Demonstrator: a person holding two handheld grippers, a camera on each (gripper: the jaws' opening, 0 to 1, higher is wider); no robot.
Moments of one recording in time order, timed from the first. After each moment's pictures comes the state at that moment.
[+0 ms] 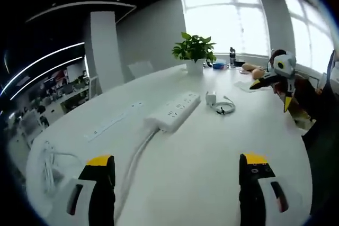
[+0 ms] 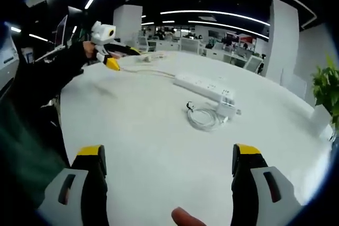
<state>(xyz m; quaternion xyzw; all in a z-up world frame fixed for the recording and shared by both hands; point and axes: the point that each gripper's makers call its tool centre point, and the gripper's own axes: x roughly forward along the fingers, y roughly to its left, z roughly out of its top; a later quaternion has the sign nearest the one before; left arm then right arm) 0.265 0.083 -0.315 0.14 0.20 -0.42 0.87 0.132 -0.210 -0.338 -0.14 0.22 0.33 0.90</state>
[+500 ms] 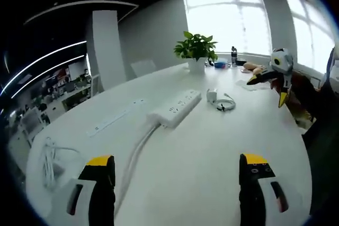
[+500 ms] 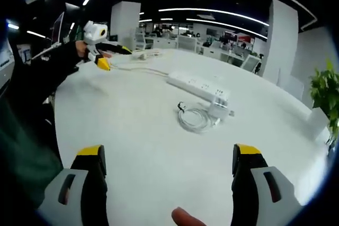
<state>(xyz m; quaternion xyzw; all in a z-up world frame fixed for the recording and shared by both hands) 0.256 0.089 -0.321 0.13 0.20 -0.42 0.87 0.144 -0.216 -0.335 -0.16 0.23 0.32 0.90</state>
